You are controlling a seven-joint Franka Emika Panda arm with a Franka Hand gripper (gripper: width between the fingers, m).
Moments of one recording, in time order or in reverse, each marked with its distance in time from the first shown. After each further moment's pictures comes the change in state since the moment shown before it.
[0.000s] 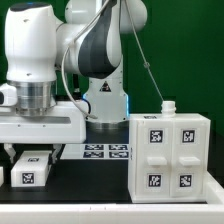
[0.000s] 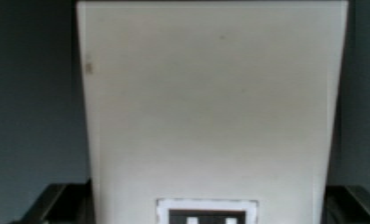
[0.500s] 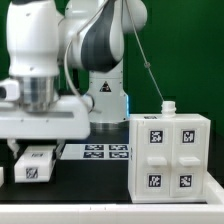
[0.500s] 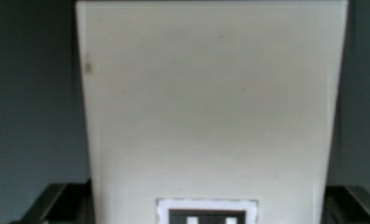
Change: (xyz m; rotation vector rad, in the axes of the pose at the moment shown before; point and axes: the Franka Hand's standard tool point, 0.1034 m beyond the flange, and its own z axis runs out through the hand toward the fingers) arm 0.012 -0.014 -0.027 0.022 0.009 0.017
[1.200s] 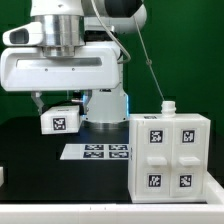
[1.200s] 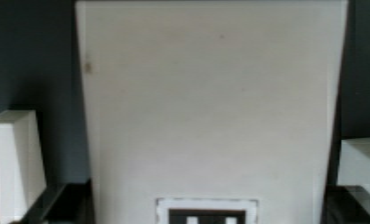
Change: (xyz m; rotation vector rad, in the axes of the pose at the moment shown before) arm 0.024 -0.046 -0.082 0.045 0.038 0.028
